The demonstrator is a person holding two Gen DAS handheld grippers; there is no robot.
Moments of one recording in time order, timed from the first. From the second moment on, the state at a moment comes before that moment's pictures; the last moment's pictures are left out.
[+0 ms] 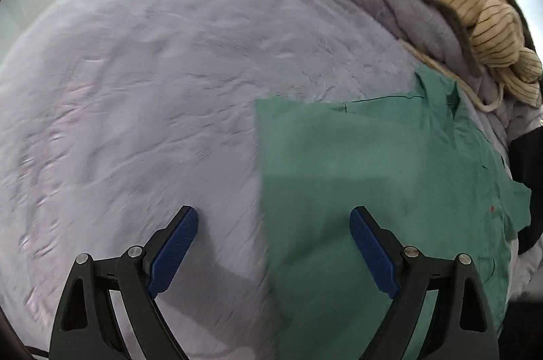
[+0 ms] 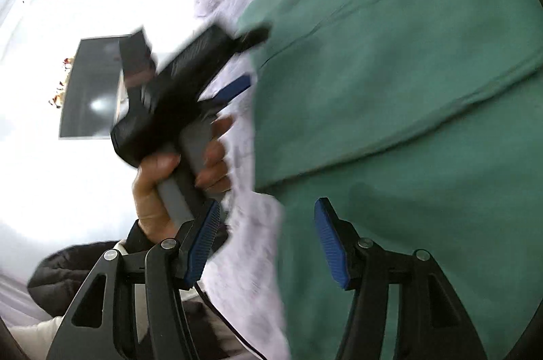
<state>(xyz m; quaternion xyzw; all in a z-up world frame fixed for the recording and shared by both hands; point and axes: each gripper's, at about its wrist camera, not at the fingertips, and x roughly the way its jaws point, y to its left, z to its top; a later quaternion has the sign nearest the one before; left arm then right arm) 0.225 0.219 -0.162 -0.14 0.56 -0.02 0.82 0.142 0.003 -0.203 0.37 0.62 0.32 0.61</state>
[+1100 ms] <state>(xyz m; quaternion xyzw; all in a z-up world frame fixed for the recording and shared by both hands) 0.191 0.214 -0.105 -0.08 0.53 0.00 0.84 0.174 -0.200 -0.195 0.35 0.59 0.08 0.72</state>
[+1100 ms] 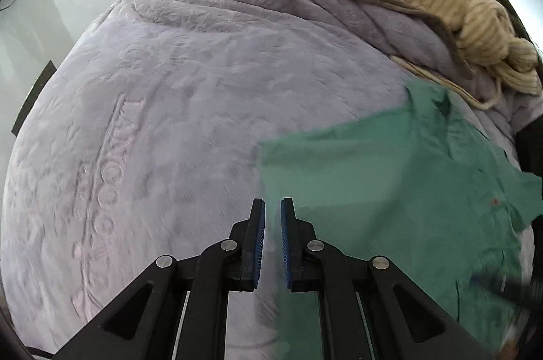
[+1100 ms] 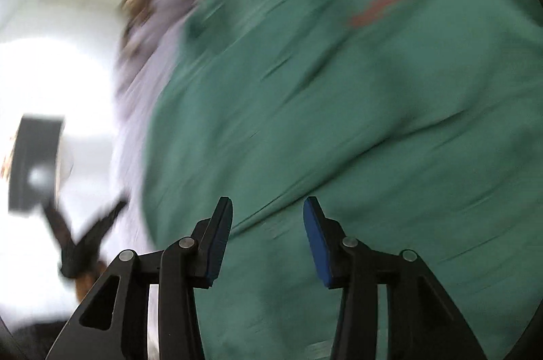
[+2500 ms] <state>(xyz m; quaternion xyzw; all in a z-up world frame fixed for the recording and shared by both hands) 0.086 0.029 -0.132 -0.04 0.65 -0.04 0.76 0.102 -0.308 -0.181 0.35 0.62 0.05 0.70</state>
